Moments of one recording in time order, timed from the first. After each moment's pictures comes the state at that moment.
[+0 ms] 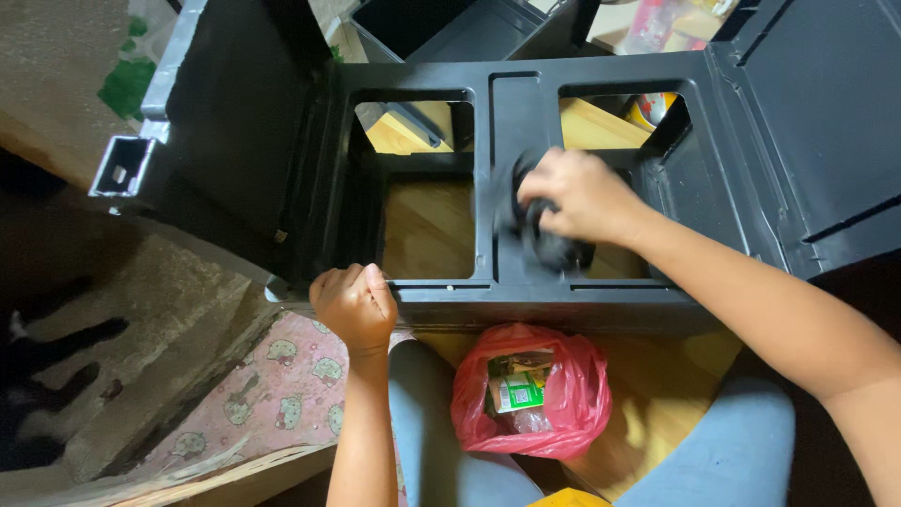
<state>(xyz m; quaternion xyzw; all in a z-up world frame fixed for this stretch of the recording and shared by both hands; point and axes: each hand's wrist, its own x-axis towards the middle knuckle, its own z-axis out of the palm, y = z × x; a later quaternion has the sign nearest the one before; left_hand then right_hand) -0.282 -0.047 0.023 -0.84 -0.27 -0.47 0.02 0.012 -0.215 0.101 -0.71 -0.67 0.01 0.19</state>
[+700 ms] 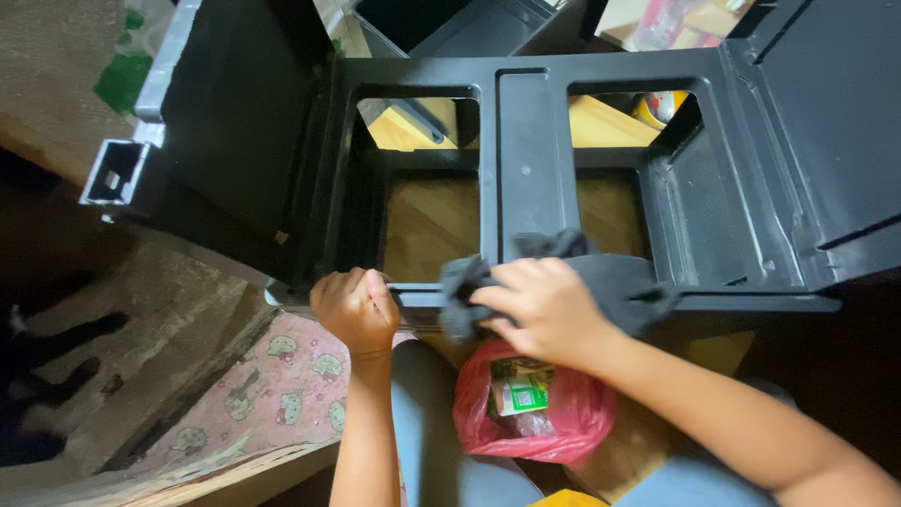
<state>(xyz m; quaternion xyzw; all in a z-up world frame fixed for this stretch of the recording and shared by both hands) -0.282 -0.043 0.017 -0.84 -0.27 -0.47 0.00 -0.118 -0.246 0.084 -0.67 -0.68 -0.09 0.29</state>
